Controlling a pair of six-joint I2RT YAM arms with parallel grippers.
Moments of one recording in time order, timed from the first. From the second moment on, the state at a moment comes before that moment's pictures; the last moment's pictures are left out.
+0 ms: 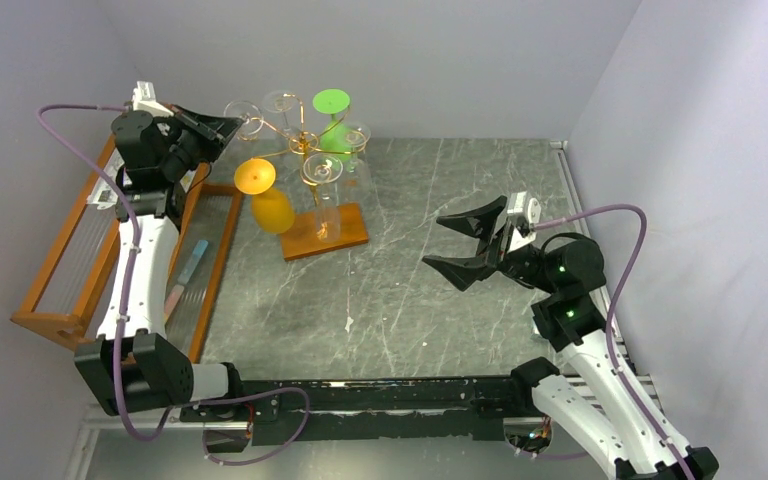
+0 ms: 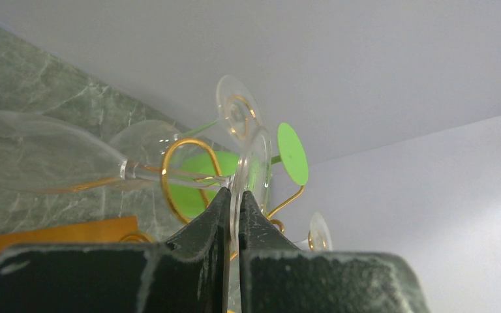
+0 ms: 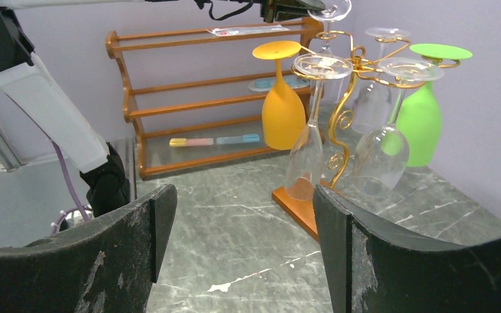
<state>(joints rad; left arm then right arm) 0.12 1.32 1.31 -0.07 0.42 -0.98 0.39 0.67 0.68 0.32 -0.80 0.23</state>
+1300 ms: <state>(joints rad) 0.19 1.31 1.35 -0.33 0.39 -0.64 0.39 0.68 0.69 0.36 -0.72 0.30</state>
